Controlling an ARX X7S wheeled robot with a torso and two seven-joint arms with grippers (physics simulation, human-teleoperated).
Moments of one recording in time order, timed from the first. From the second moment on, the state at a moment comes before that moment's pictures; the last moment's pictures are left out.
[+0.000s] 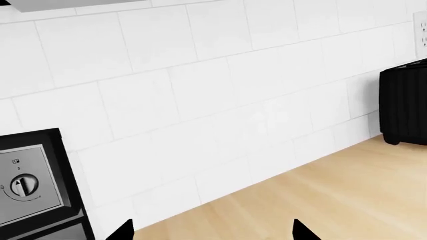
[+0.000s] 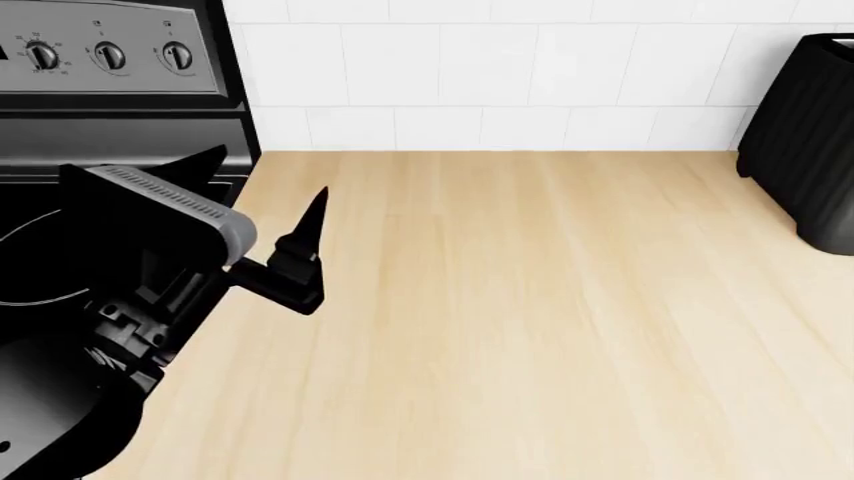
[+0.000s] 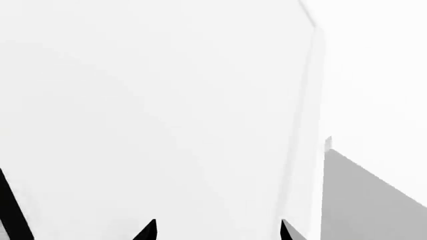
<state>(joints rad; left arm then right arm) -0.61 -0.71 0.22 0.67 -0.87 -0.74 -0.26 2.36 0.33 -1.14 0.43 0.69 0.44 0.41</state>
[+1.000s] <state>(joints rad) -0.60 -0.72 0.22 0.66 -0.87 -0.72 -0.26 2.31 0.38 -1.36 0.32 0.65 0.53 0.40</state>
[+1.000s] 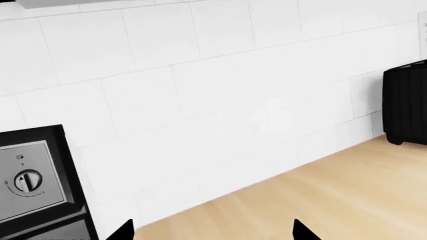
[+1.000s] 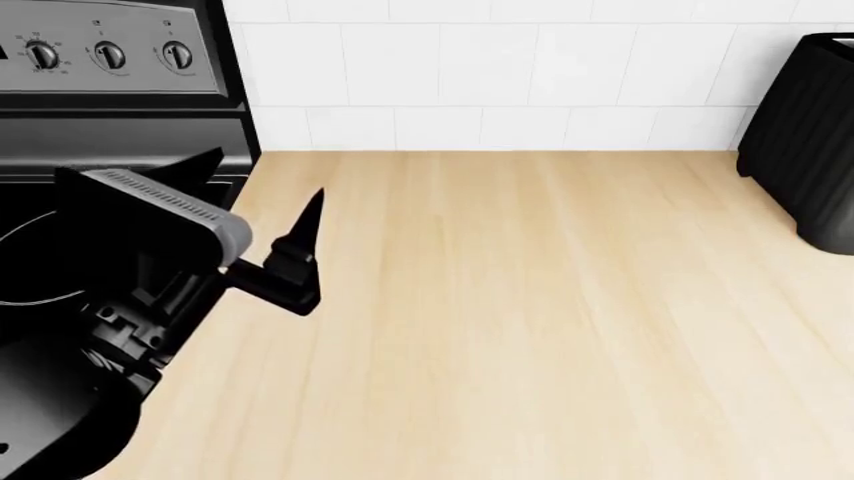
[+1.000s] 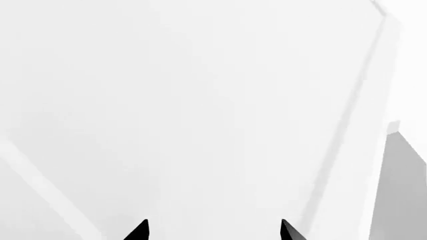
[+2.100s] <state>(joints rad) -0.47 -0.82 0.04 0.74 -0.95 -0.66 -0.31 2.02 1.36 -1.30 -0.77 1.13 0.70 0.86</state>
